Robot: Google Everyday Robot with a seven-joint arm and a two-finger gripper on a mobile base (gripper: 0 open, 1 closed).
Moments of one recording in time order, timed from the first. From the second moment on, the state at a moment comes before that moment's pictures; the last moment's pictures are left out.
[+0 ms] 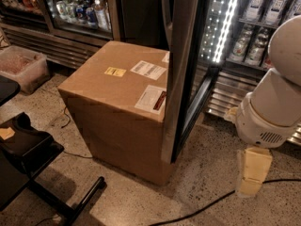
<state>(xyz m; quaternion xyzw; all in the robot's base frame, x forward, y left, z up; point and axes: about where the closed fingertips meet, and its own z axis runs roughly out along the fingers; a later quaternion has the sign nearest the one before) 0.368 -0.185 0.827 -0.64 0.76 0.05 0.06</state>
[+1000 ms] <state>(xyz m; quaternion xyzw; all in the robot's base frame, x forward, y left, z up) 0.351 -0.100 0.817 -0.73 0.69 0.02 0.03</state>
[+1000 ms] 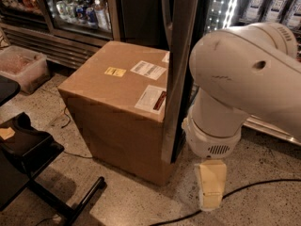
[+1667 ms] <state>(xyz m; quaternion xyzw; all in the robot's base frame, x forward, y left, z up) 0.359 -0.065 0.822 -0.75 0.66 0.01 0.01</state>
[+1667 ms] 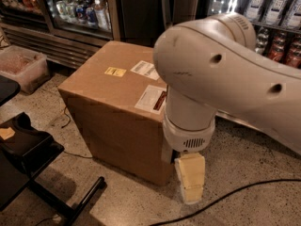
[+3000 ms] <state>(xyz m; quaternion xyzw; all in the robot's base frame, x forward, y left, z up) 0.414 0.023 0.854 -0.80 0.59 -0.06 0.00</state>
